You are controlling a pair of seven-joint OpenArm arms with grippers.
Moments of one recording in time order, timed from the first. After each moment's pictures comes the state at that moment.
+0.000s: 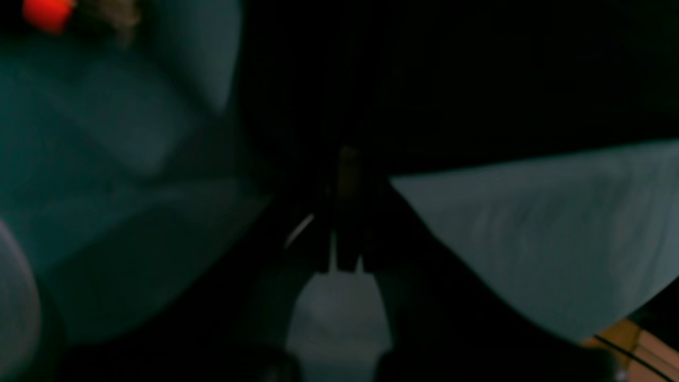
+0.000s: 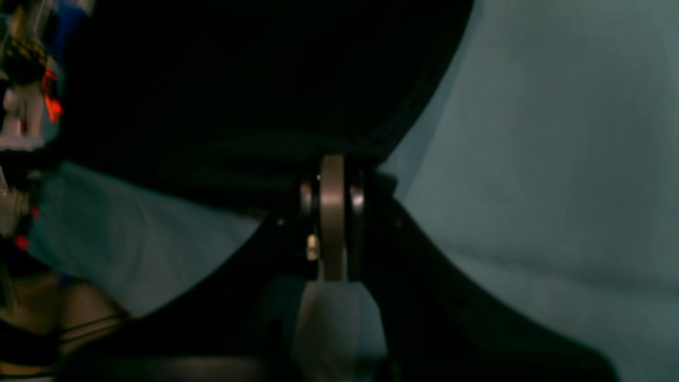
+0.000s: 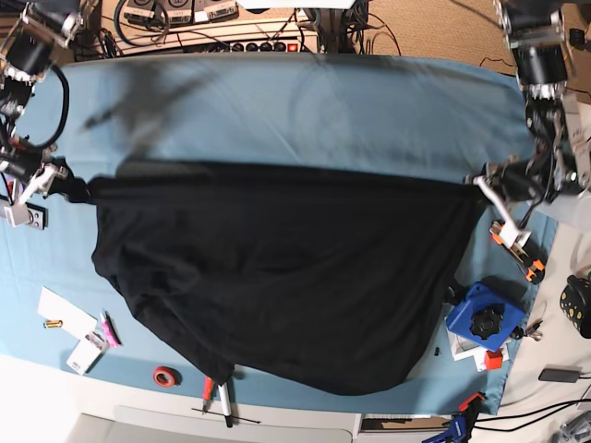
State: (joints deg) left arm -2.2 -21.0 -17.6 81.7 -42.1 -23.6 72.2; right arm 0.2 35.1 38.5 73.3 68.6 39.8 -78.6
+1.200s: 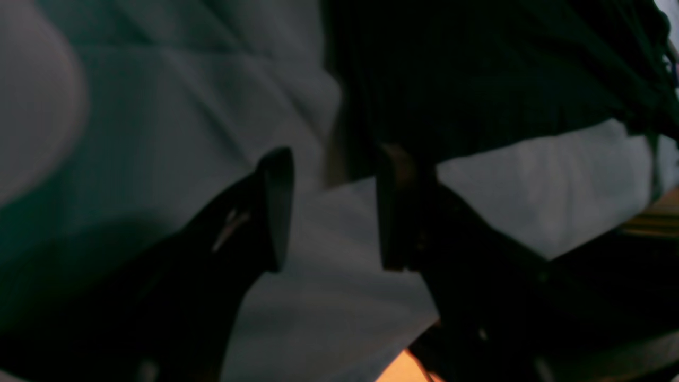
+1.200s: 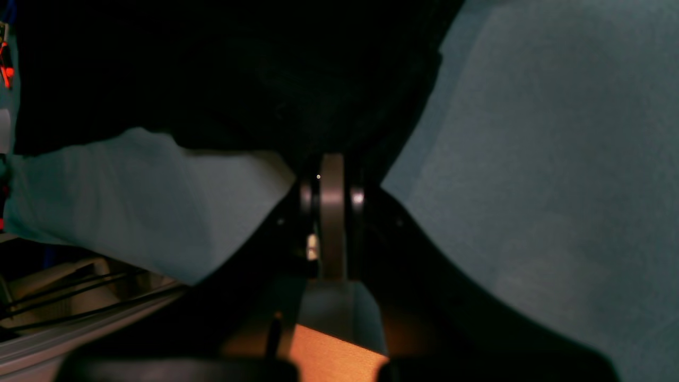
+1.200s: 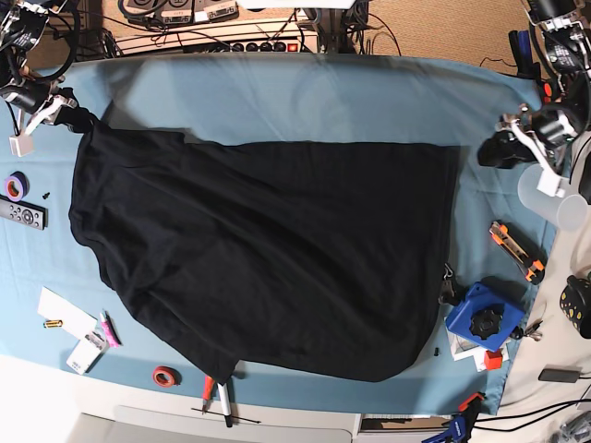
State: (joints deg) left arm 13.3 -19.8 -31.1 91.3 -61.2 -35.3 70.1; right arm -17.9 29.2 48.1 81.0 68.5 39.8 -78.2
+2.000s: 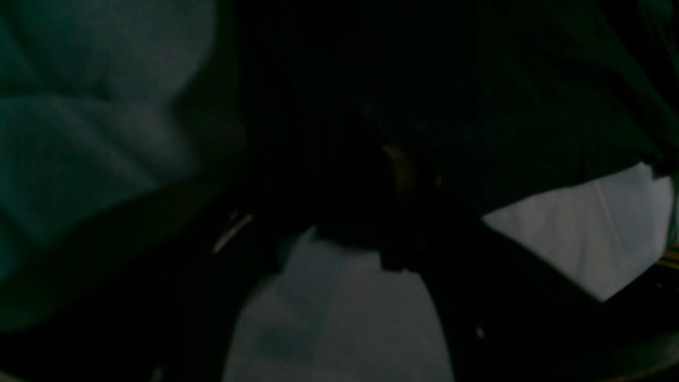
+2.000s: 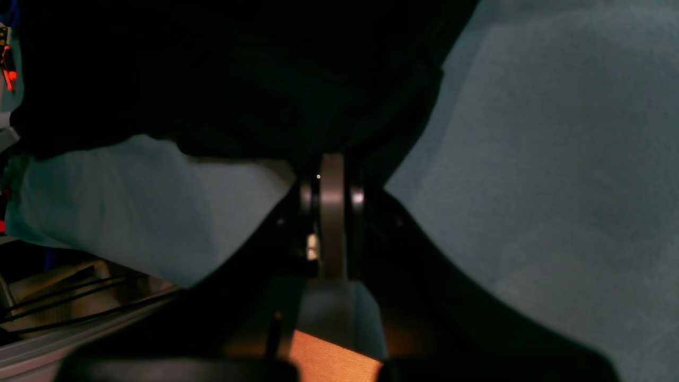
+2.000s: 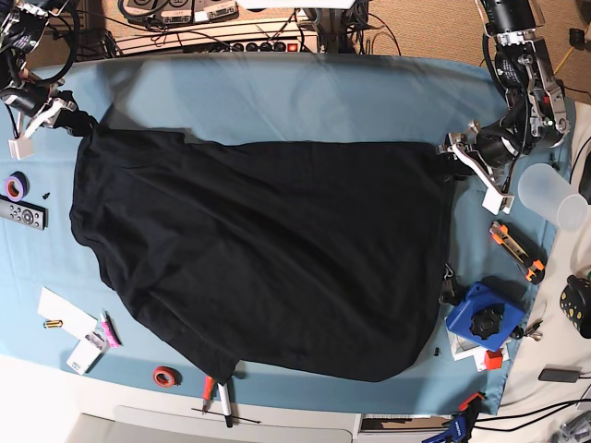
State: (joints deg) left arm 8.1 -11.4 -20.7 91.7 -44.0 -23.0 64.4; right arm -17.2 29.2 48.1 81.0 68.5 39.8 -78.2
